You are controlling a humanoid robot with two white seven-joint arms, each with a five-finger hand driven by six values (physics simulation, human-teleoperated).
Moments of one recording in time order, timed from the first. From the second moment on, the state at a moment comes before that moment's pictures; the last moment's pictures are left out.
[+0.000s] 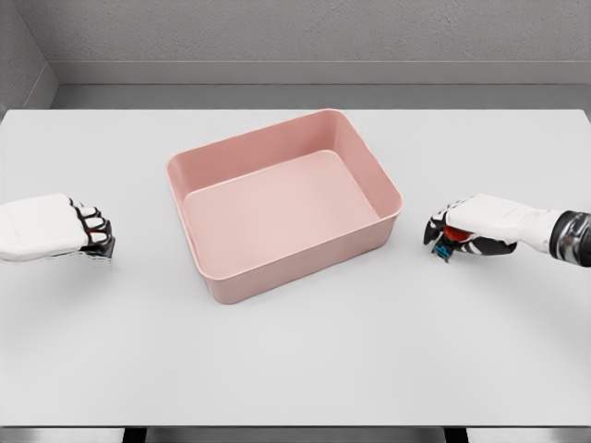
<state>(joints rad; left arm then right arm) -0.46 1.26 -0.68 -1.70 -0.69 -0.61 -0.14 -0.36 -0.90 0.49 -1.70 0.35 -0.23 0.61</state>
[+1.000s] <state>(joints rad) -0.75 0.85 -0.72 -1.65 -0.69 -0.61 -0.14 -0.41 -1.03 0.45 -1.70 0.30 -0.23 0.61</state>
